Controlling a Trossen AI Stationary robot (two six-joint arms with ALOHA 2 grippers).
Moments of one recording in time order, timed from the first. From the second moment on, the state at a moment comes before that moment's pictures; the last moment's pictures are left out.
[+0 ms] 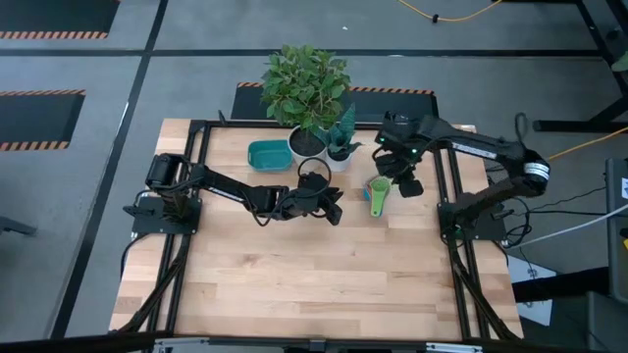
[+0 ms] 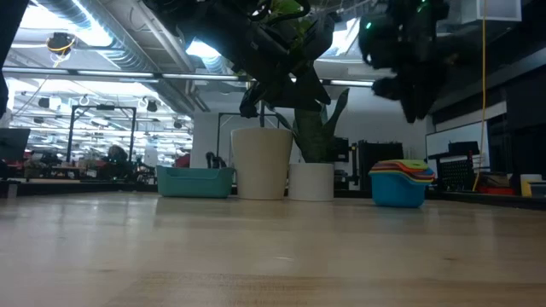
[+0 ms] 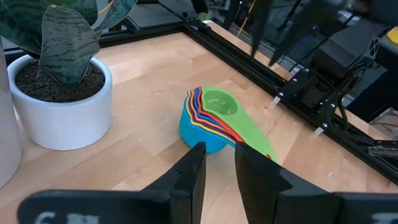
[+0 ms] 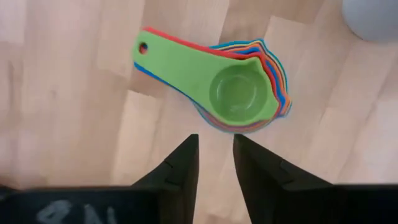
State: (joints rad) left arm -0.07 1.82 1.10 0.33 -0.56 -0.62; right arm -0.46 1.44 1.21 -1.26 -0.18 -0.70
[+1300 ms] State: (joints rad) left arm -0.07 1.82 1.10 0.33 -0.56 -0.62; right arm -0.44 0.95 0.65 -1.01 0.29 -0.24
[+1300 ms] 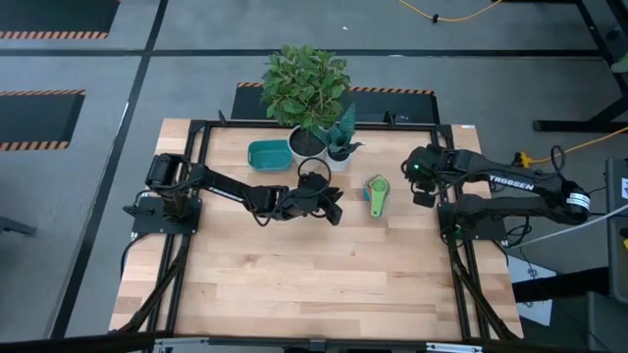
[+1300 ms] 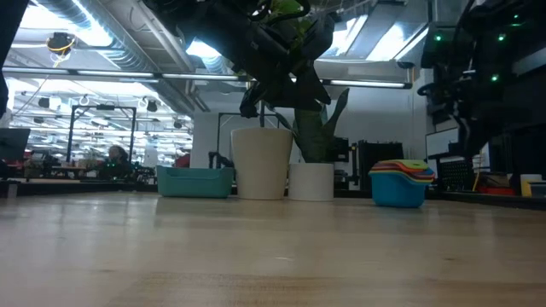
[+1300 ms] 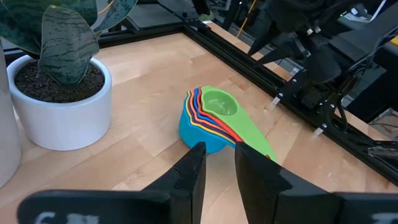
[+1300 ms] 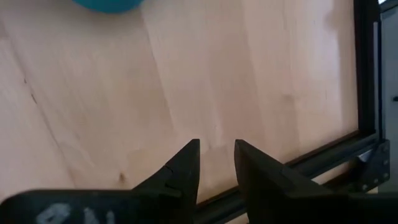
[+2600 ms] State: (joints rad) left arm -0.07 1.74 1.10 0.31 -0.56 -0.46; right arm -0.53 1.32 0.65 -0.66 0.02 -0.33
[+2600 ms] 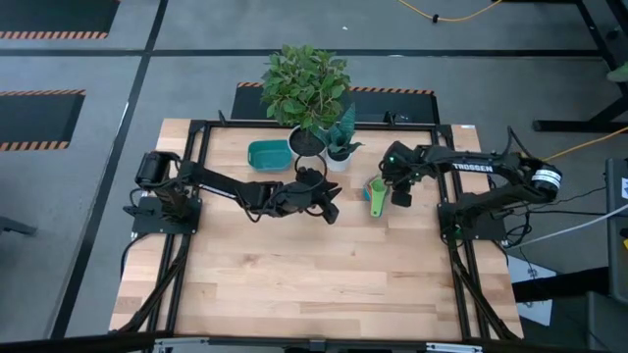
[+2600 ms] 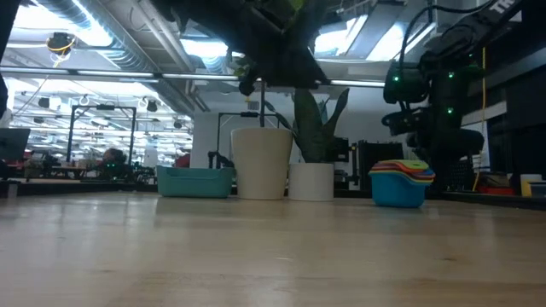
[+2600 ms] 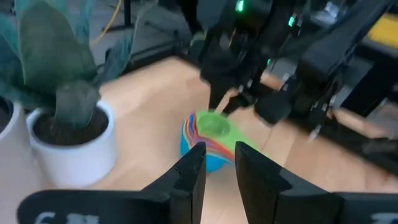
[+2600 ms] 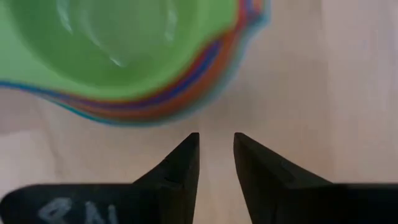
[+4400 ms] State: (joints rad) left arm -0.09 1.64 1.10 0.03 -0.56 -0.46; right arm -0.22 1.56 0.65 -0.02 -0.10 -0.07
